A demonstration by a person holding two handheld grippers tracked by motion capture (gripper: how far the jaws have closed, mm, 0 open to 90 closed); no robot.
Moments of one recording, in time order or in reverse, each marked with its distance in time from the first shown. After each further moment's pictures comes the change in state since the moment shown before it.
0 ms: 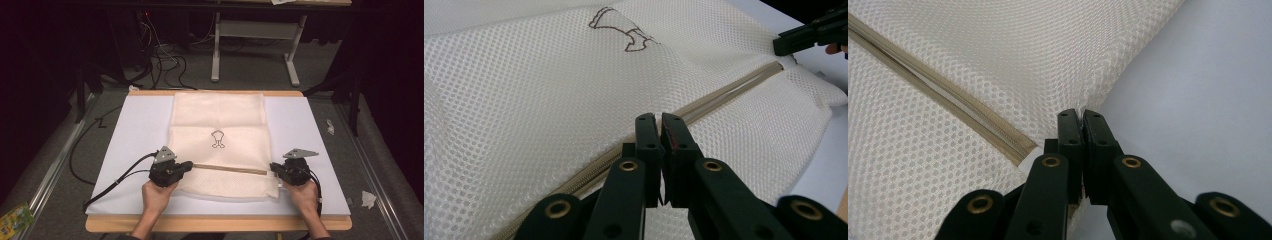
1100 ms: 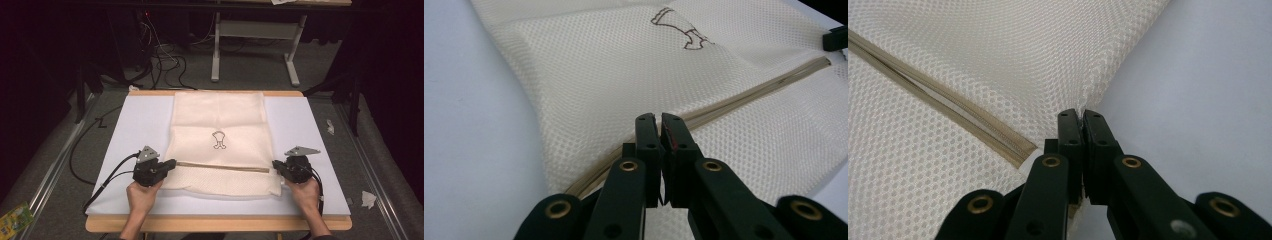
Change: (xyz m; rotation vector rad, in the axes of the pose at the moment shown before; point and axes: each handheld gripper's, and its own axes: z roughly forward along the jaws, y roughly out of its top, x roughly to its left) left arm 0.030 -0.013 -0.028 -0.018 0.087 -0.065; right arm -0.006 0.004 -0.002 0.005 -0.037 0.005
